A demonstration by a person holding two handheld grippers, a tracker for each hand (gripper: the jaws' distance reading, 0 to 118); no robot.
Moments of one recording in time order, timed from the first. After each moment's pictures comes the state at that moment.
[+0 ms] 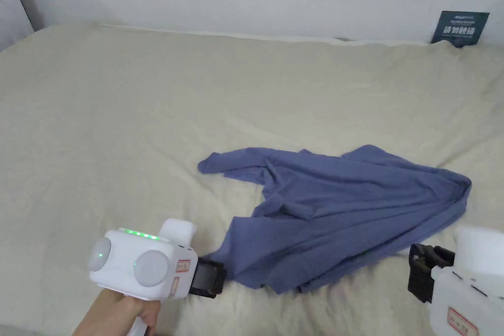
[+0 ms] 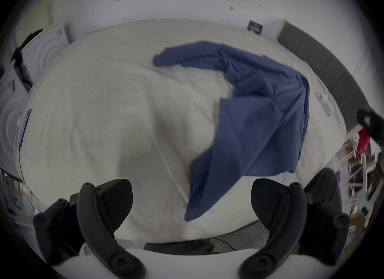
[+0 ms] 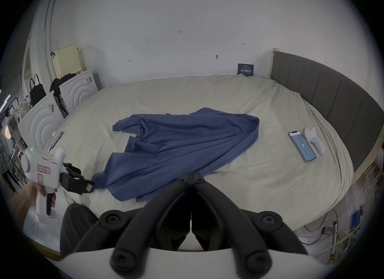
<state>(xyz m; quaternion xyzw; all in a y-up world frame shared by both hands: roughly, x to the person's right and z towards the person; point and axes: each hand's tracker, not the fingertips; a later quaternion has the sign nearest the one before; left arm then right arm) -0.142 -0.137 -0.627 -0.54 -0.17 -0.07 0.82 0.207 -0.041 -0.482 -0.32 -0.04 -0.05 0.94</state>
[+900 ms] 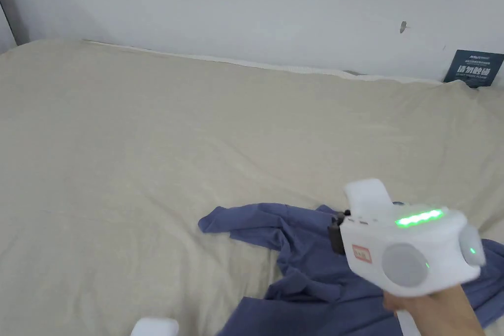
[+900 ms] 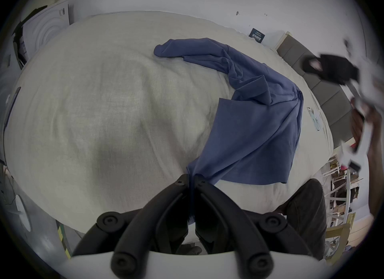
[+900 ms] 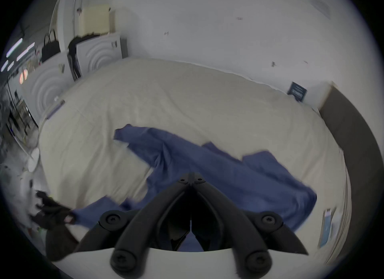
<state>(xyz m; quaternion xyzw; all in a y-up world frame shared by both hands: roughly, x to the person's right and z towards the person) -0.190 -0.145 -0.640 -0.52 -0.20 0.05 0.83 0.120 -0.061 -0.764 -0.38 0.08 0.11 0.92</state>
